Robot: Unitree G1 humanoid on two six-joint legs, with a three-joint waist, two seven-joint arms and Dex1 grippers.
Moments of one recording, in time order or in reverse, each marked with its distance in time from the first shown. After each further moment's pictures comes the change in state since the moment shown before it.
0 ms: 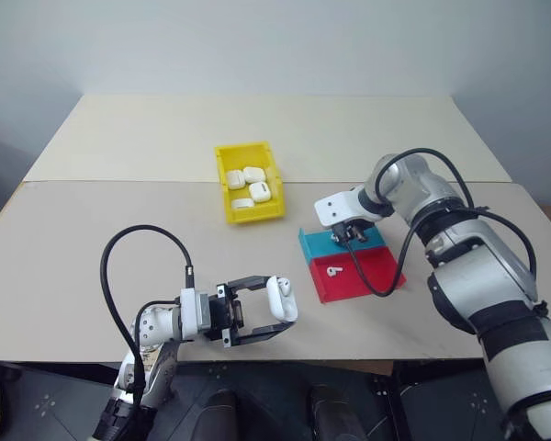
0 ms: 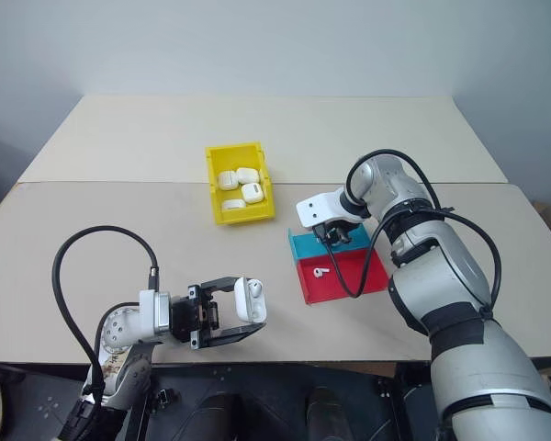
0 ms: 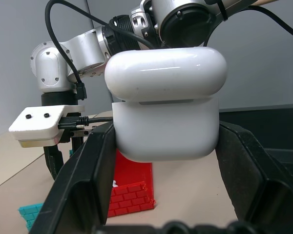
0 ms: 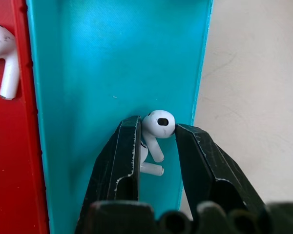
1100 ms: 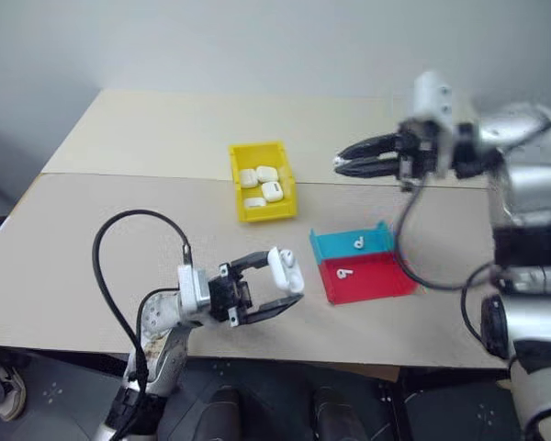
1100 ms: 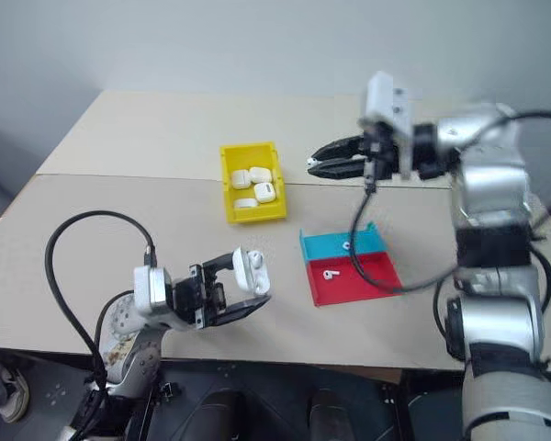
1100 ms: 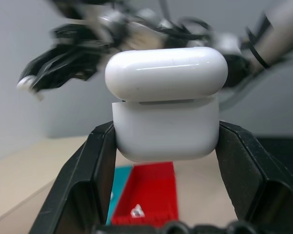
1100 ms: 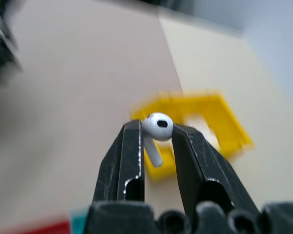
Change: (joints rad) left arm -0.113 -0.063 -0.002 -0.052 -0.096 0.116 0.124; right arm 0.438 -0.179 -0.780 -1.178 0.863 0.834 0.091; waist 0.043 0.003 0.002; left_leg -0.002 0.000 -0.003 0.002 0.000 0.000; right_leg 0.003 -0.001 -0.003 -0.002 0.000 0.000
